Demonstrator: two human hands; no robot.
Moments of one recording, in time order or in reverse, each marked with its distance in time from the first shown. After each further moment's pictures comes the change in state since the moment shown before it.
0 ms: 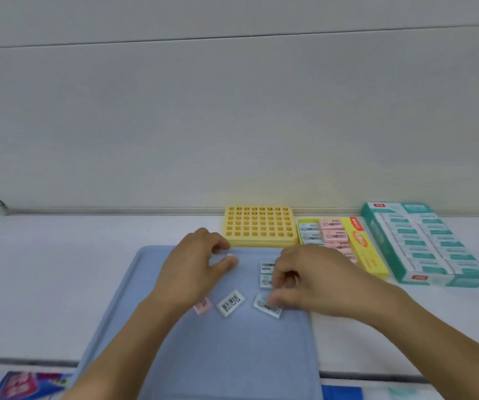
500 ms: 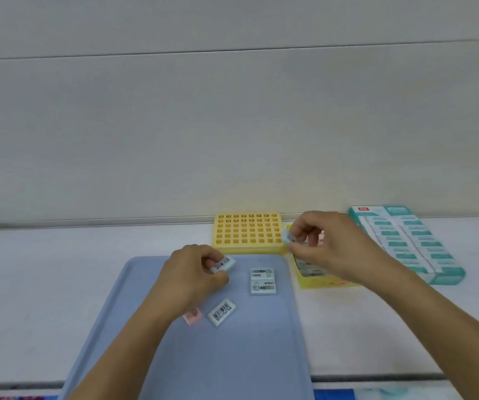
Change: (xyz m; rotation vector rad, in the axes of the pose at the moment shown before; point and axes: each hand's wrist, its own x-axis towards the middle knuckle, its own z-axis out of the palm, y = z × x) left_hand 0.006 0.003 0.003 -0.139 -0.063 -0.180; right_hand 0.000 0.036 -0.023 0.262 0.386 0.238
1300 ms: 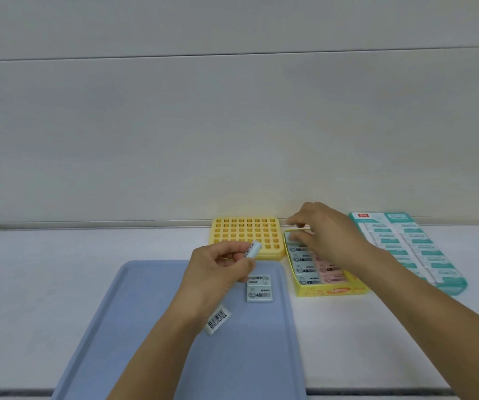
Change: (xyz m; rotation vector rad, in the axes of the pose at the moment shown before) left_hand -0.006 0.038 0.022 -0.826 -0.039 -0.049; right_hand 0.045 0.028 0.006 -0.361 -0.065 -0.065
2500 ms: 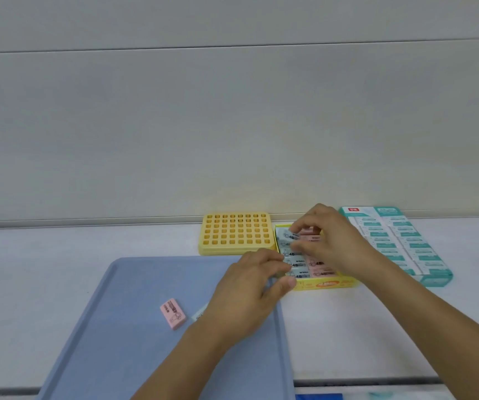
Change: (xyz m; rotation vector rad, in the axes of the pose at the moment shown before) left_hand -0.004 -0.018 0.047 0.829 -0.310 0.419; right_hand -0.029 0.017 0.004 0.293 0.070 0.090
